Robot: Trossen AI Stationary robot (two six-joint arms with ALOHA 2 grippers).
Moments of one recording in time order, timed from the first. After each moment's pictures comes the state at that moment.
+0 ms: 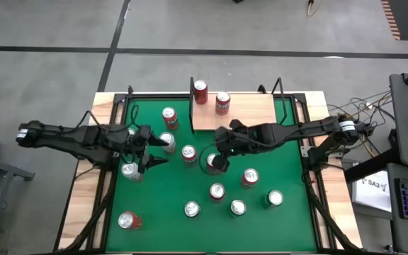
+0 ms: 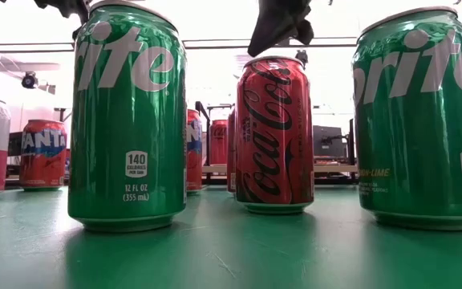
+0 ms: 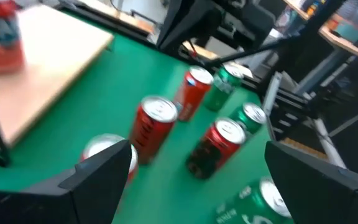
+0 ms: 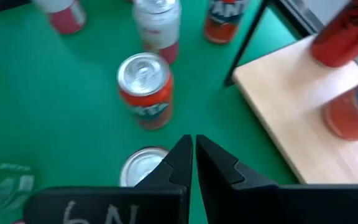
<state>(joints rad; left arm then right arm) -0.12 0.76 0.69 -0.29 -0.06 -0.46 0.12 1.64 1.52 -0.76 0.33 0.41</state>
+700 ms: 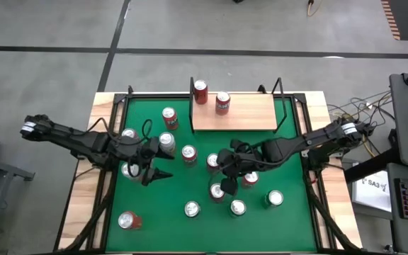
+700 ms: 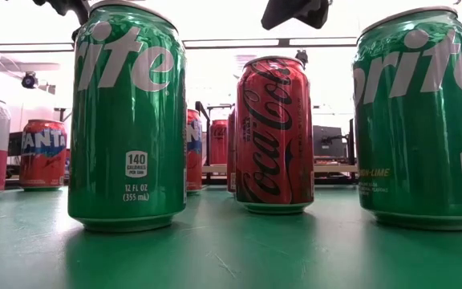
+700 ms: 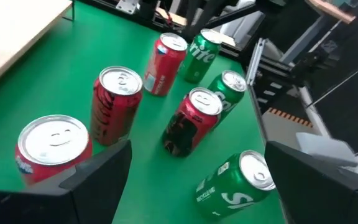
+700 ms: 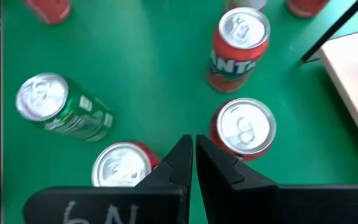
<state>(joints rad) -0.24 0.89 0.70 -0.22 -0.07 -0.47 0.27 1.64 1.52 -0.80 0.23 0.46</state>
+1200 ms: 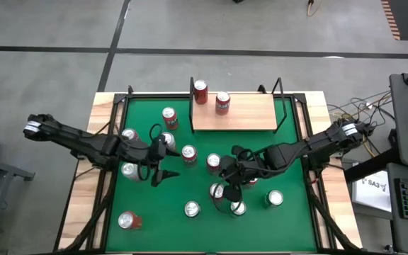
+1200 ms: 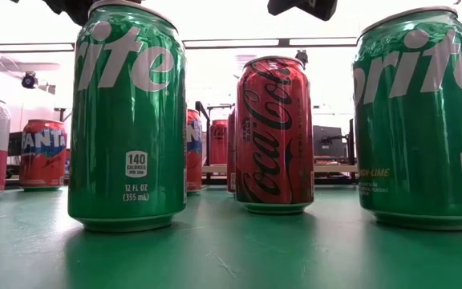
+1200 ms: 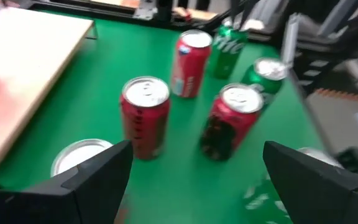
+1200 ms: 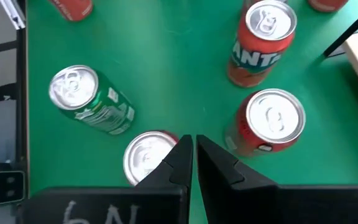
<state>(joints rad) -0.24 1.01 0.71 -0.16 -0.17 -0.26 0.34 1.64 1.52 -0.79 0.23 0.52</state>
